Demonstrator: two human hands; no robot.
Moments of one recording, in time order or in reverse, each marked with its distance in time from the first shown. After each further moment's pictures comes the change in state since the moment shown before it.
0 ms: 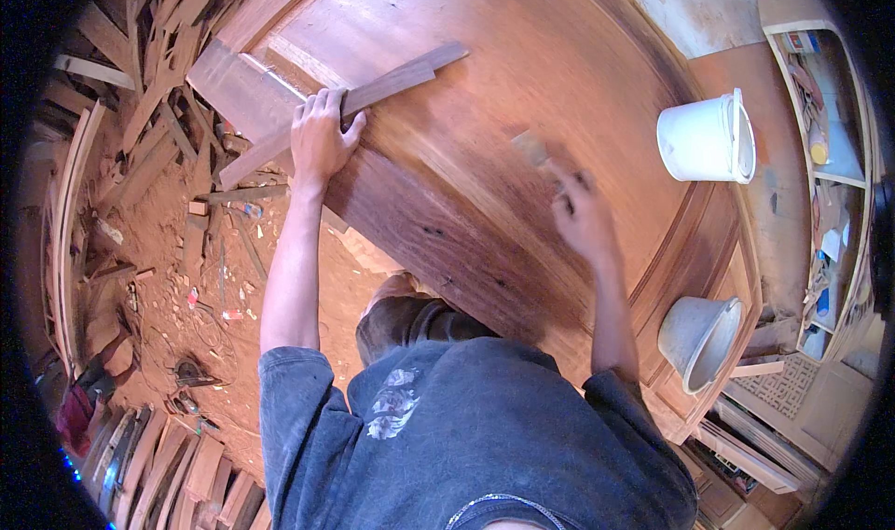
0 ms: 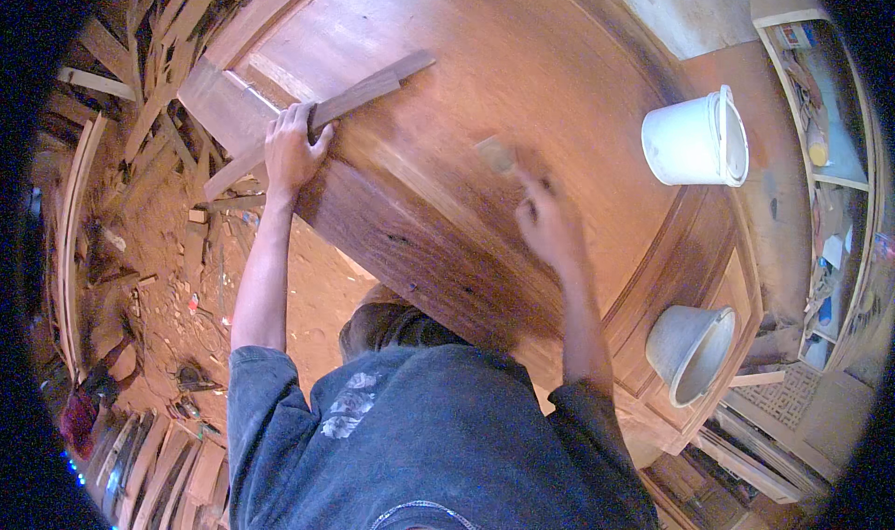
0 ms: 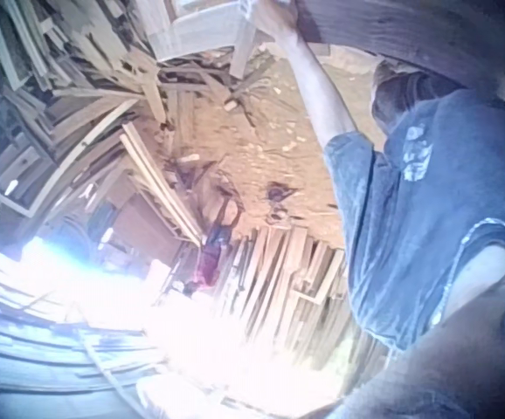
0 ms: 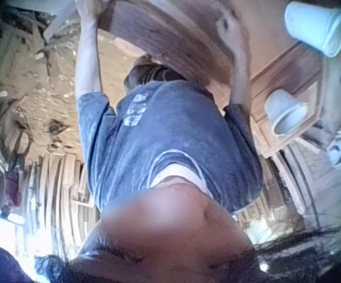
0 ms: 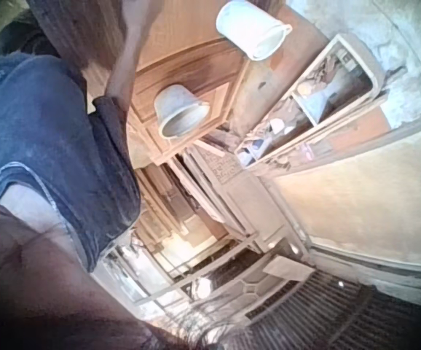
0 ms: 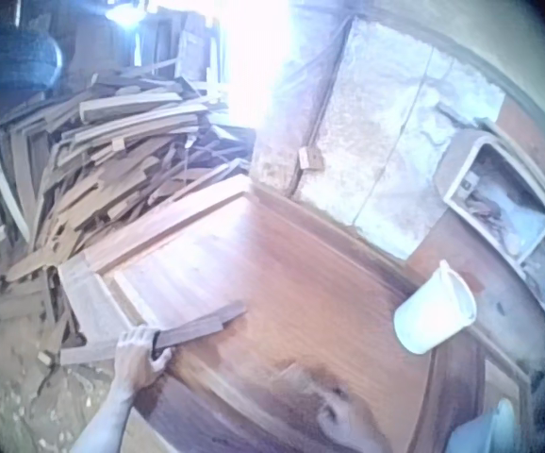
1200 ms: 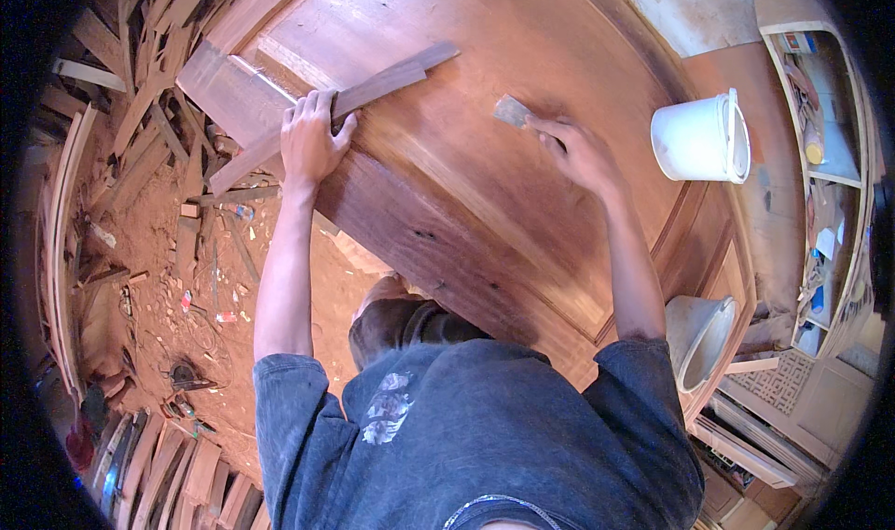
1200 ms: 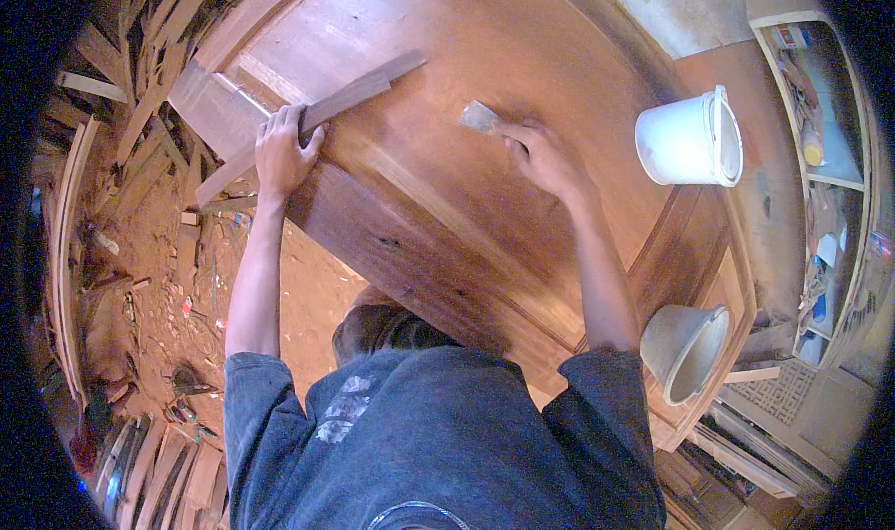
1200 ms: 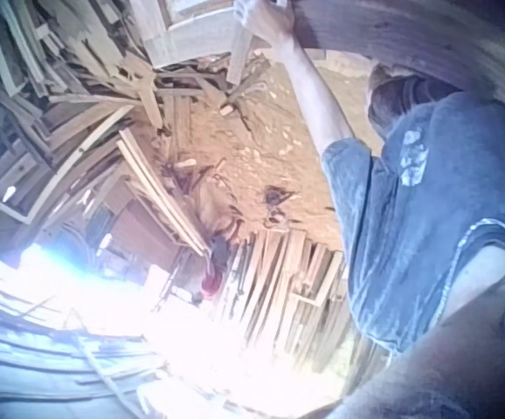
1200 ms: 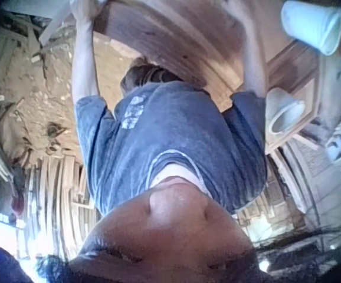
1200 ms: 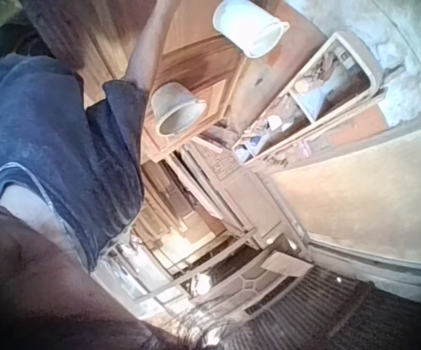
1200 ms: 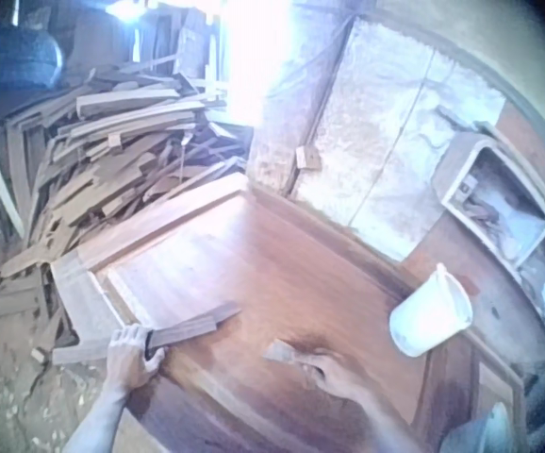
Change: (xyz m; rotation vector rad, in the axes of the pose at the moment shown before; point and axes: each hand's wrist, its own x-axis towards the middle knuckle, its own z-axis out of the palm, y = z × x) left_hand 0.002 0.002 0.000 0.001 -0.001 -0.002; right_hand 0.099 0.015 -0.012 -0.102 -0.178 -0.190
